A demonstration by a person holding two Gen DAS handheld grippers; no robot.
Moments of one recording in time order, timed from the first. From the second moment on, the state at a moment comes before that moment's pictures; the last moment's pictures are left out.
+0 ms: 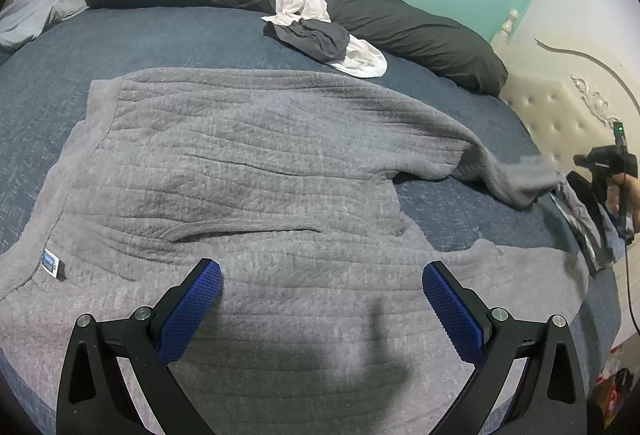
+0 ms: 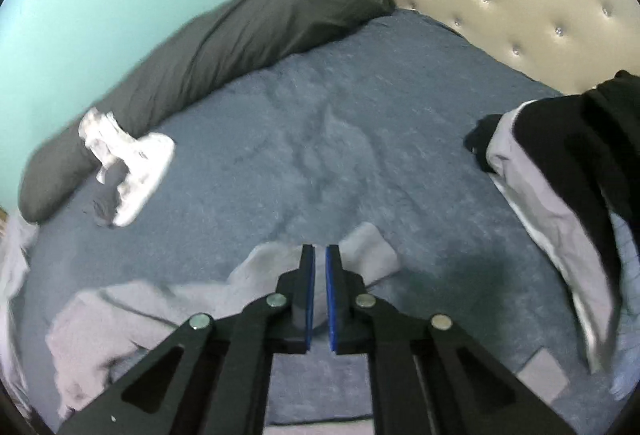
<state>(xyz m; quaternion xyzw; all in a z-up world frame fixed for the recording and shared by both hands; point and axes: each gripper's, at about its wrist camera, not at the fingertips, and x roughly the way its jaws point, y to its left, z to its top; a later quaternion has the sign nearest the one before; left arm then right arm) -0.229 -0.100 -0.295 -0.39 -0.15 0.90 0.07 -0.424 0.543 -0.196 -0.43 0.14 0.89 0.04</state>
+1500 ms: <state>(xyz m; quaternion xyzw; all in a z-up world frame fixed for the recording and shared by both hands) -0.236 -0.090 -0.308 -0.41 -0.14 0.90 0.07 -0.420 0.554 -0.308 -0.44 0.17 0.88 0.04</state>
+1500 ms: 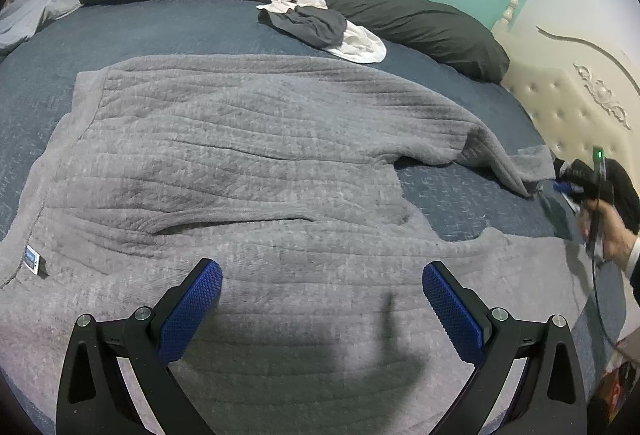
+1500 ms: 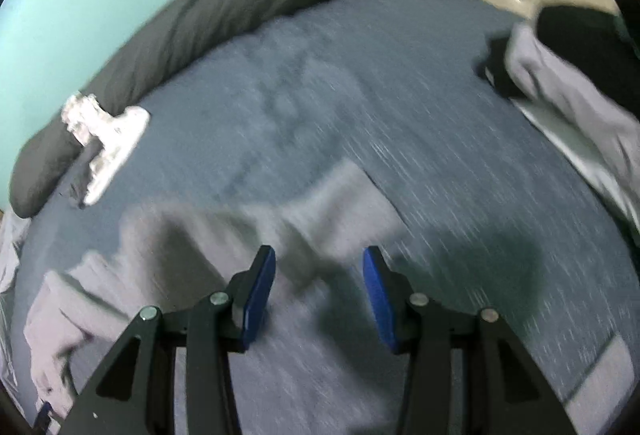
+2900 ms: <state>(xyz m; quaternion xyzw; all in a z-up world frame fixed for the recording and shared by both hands) -0.240 -0.089 -0.324 -0.42 -0.12 0.89 0.07 -0.472 0.571 -0.309 -0.37 0.20 0.90 0.09</state>
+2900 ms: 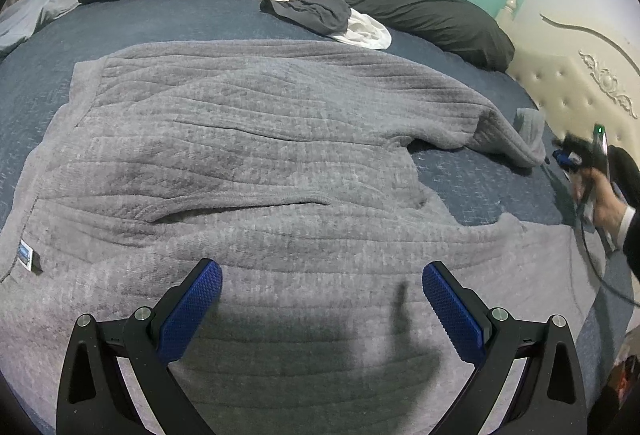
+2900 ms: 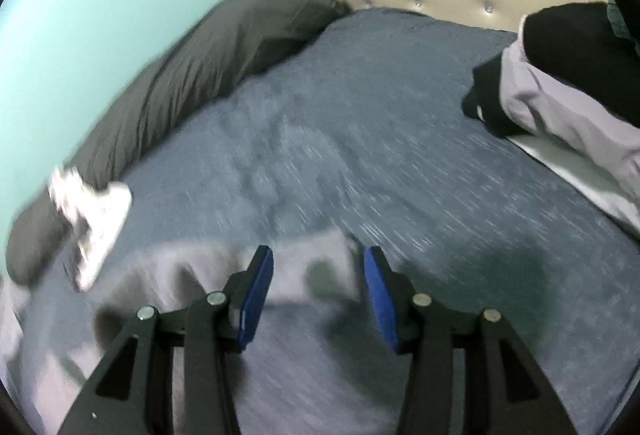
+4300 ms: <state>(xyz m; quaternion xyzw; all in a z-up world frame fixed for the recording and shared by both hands) -0.228 -0.062 -0.290 -0.39 -0.12 0.91 0.10 -0.446 0.596 -0.144 -0.52 -0.07 0.85 -0.03</state>
